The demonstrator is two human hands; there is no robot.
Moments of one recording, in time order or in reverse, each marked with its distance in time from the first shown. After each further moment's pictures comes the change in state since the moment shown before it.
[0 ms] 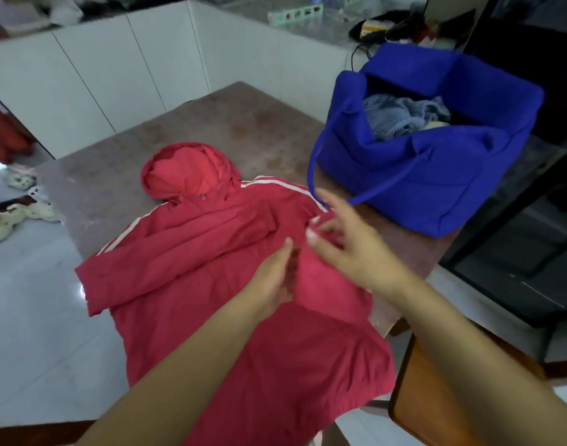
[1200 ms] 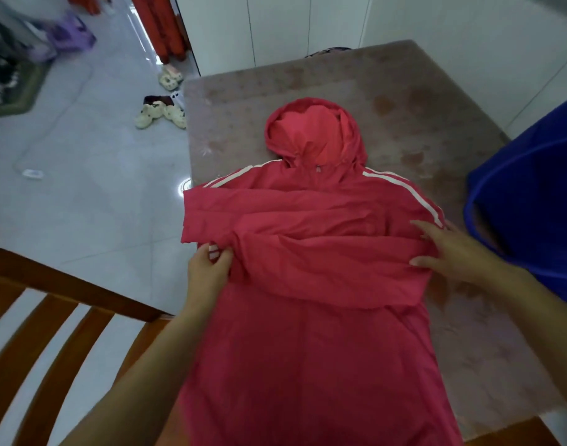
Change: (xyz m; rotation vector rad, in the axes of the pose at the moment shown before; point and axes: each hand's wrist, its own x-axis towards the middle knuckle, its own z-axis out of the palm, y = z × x) left_hand -0.059 -0.020 -0.190 0.293 1.123 0.297; right_hand 0.176 0.143 0.013 -0.861 -0.617 -0.116
